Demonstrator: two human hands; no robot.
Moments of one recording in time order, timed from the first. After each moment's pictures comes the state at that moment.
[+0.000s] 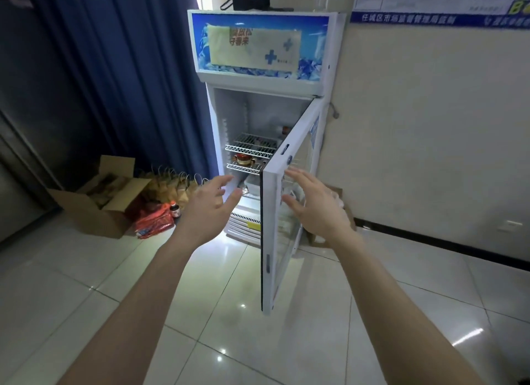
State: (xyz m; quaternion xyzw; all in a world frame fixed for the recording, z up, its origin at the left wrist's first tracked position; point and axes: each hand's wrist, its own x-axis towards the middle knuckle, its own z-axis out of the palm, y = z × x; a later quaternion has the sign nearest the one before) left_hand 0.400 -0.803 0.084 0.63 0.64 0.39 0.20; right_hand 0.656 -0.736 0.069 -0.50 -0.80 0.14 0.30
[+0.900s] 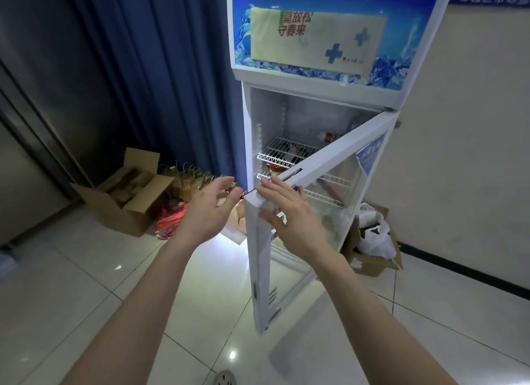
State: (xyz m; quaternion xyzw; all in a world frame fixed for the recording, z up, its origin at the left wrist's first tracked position) left_hand 0.271 -0.605 0.054 0.58 0.69 0.39 0.20; right_hand 0.485 -0.545 0.018 -0.34 -0.85 0.16 0.36
